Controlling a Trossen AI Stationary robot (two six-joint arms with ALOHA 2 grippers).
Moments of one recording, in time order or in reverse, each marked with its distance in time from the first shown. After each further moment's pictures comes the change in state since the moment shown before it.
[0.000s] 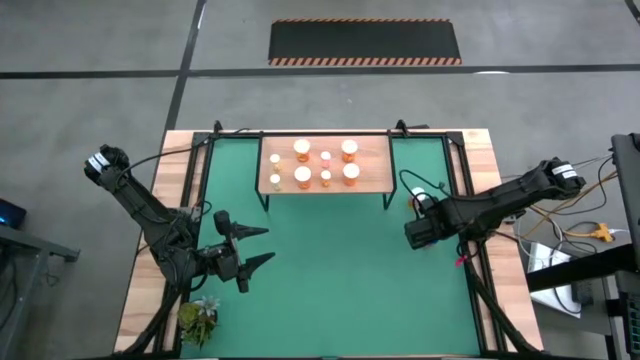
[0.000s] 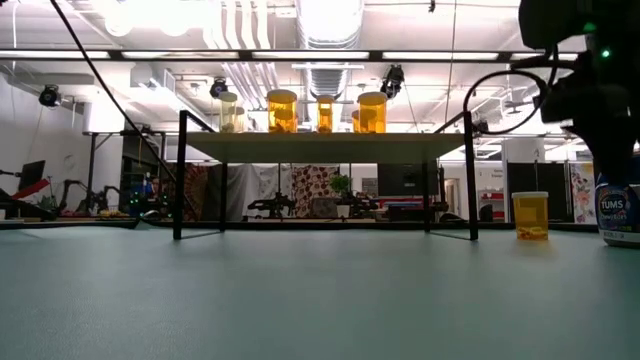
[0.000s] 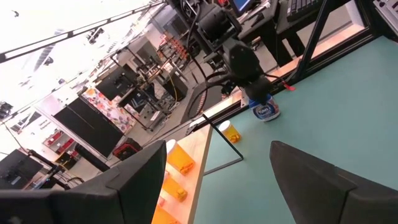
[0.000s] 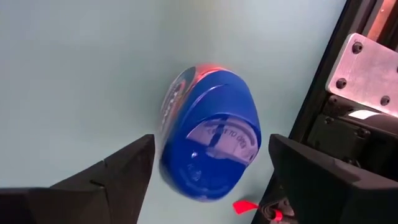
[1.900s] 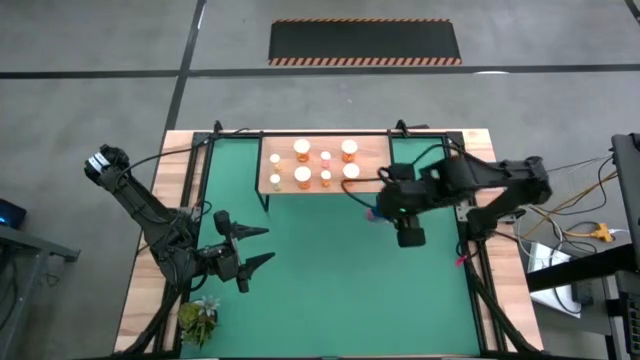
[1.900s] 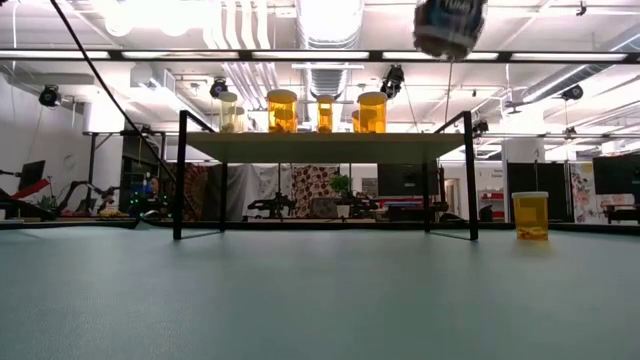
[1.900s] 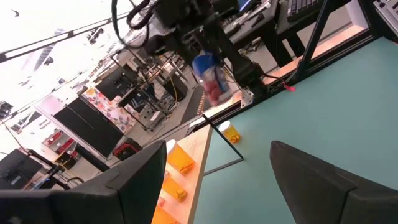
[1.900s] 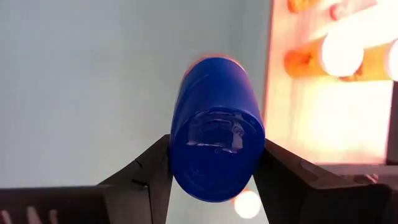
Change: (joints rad) left arm 0.000 0.000 0.000 0.003 0.000 0.000; right arm -0.070 0.311 1.052 -0.238 0.109 -1.462
